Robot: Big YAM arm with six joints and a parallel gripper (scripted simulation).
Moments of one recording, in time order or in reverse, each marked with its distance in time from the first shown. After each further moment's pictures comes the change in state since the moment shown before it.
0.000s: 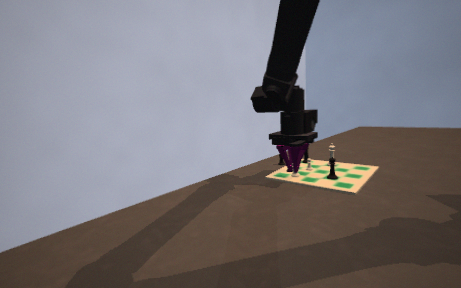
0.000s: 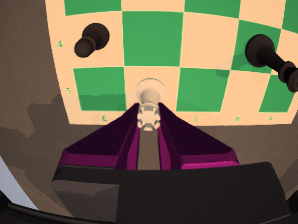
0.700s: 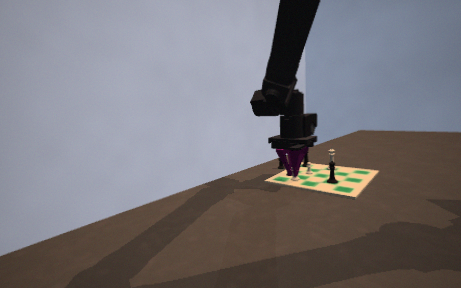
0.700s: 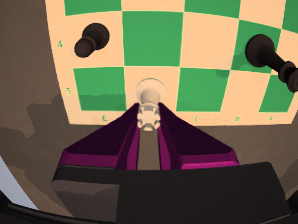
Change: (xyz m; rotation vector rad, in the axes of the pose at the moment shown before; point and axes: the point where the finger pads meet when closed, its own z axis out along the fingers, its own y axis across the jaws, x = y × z) arm 0.000 0.000 0.000 0.000 0.000 0.000
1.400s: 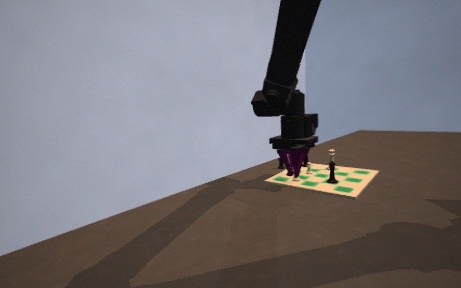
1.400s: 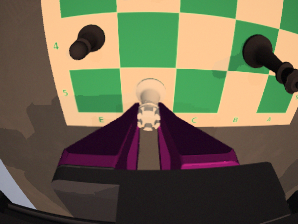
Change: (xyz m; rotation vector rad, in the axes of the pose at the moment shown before) arm -0.001 -0.003 0.001 0.003 0.000 0.002
